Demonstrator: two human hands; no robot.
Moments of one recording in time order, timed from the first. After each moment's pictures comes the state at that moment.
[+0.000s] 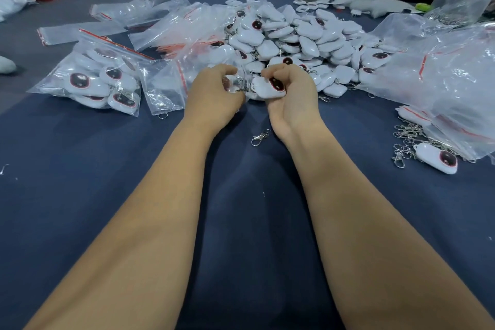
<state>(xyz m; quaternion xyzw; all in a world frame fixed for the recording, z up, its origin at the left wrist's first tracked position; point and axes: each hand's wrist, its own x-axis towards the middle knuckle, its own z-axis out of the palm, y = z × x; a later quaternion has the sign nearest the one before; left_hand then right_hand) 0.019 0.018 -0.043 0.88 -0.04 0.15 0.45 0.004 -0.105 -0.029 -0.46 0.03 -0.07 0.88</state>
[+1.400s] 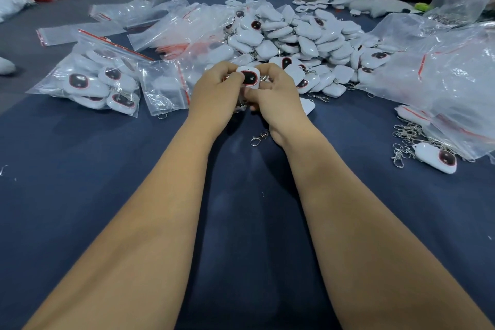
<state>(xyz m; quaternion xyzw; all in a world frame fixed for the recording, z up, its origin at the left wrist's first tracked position) 0.012 0.010 -0.039 0.77 -0.03 0.11 0.63 0.002 -0.100 -0.038 -0.70 -0.03 -0.07 0.71</state>
